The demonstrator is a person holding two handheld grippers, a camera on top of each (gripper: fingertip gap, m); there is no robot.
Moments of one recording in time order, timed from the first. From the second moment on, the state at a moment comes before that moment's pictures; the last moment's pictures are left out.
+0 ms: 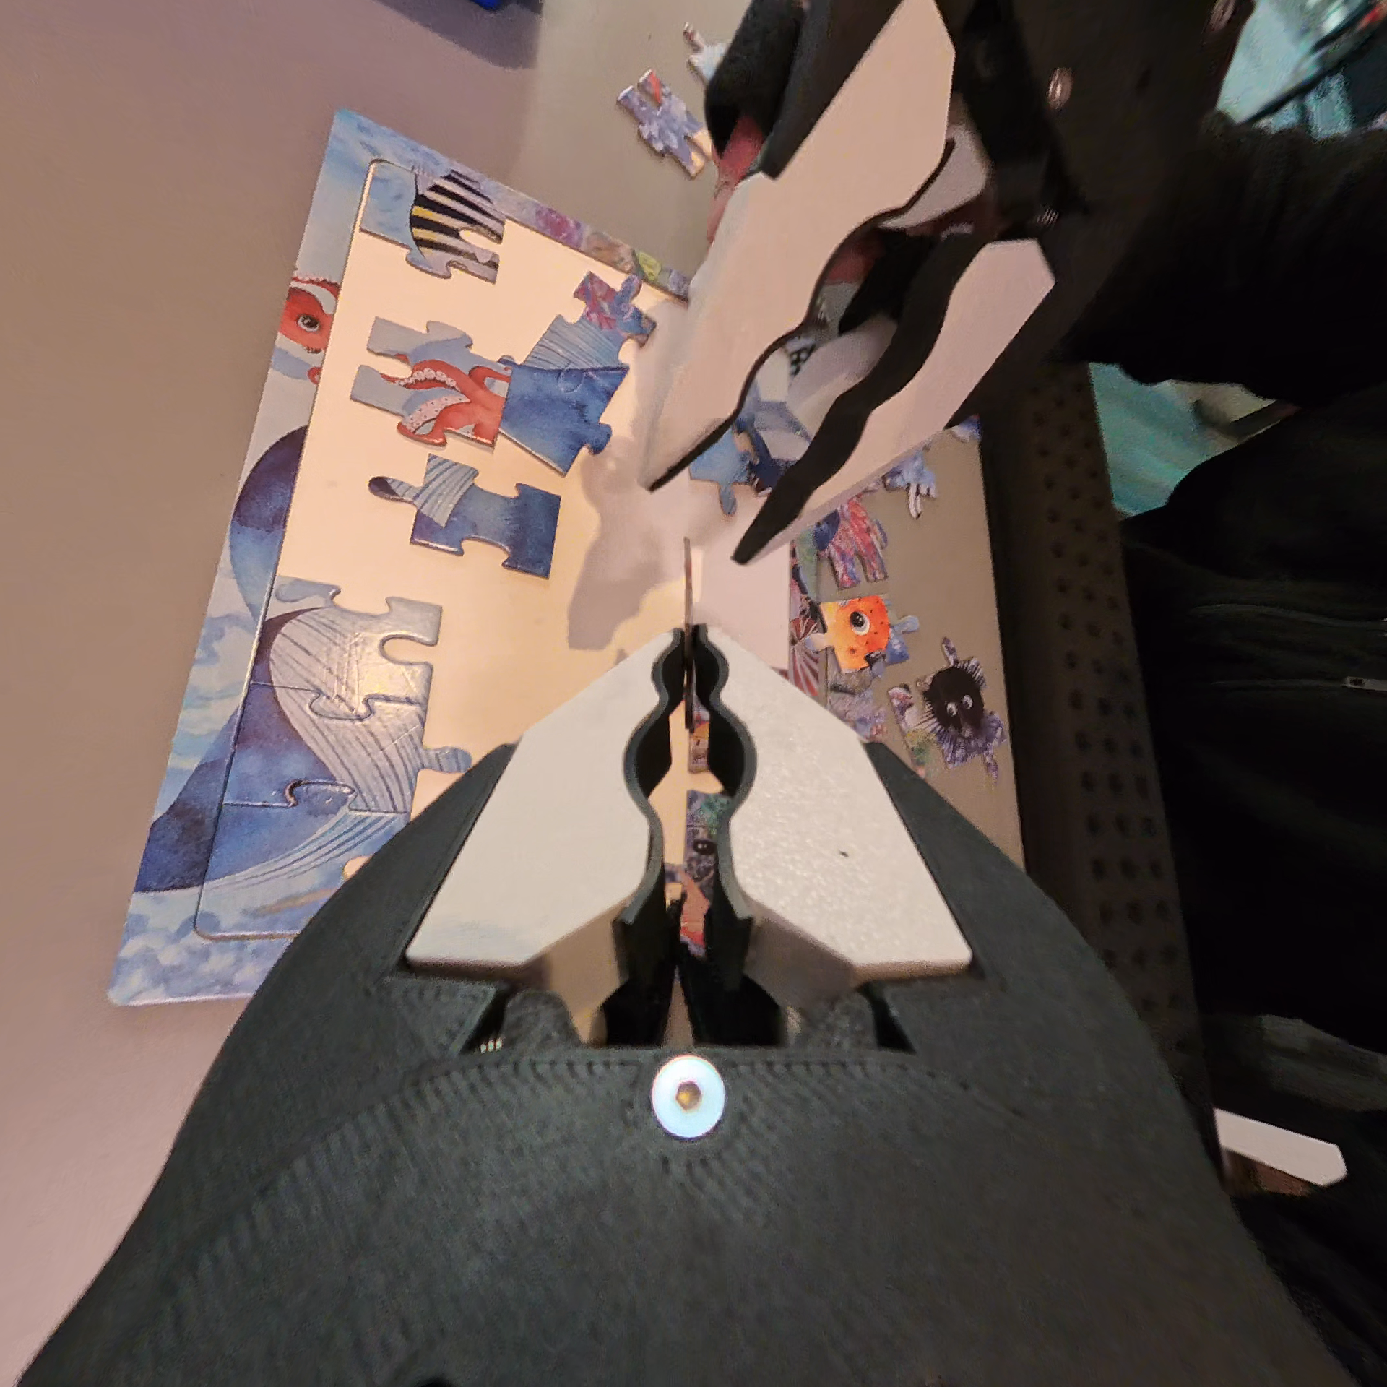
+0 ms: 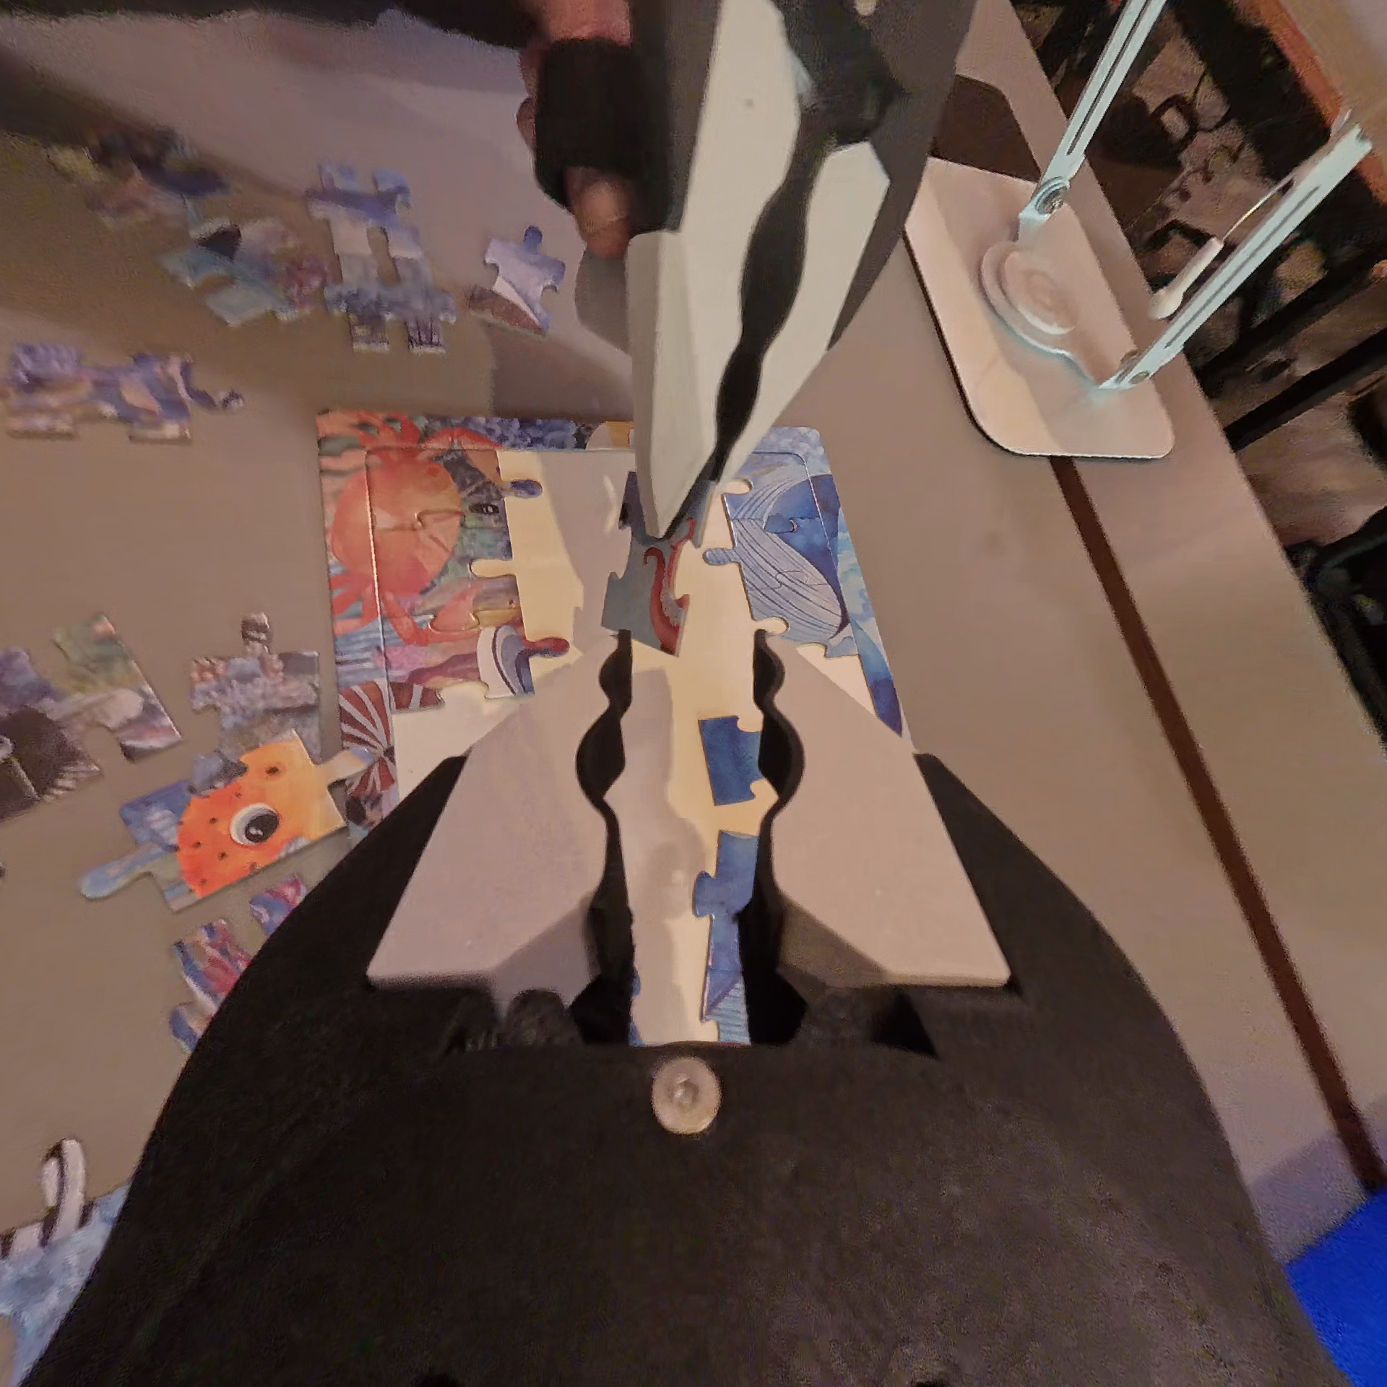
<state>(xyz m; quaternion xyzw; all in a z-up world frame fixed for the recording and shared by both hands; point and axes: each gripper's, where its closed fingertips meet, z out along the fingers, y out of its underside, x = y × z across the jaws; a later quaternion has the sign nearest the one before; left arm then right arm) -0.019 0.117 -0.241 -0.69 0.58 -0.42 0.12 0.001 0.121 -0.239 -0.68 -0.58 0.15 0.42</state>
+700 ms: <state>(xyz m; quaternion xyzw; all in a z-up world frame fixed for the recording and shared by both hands) 0.025 0.152 -0.287 -0.68 0.66 -0.21 0.23 0.085 0.147 -0.227 -0.78 -0.44 0.23 0.38</state>
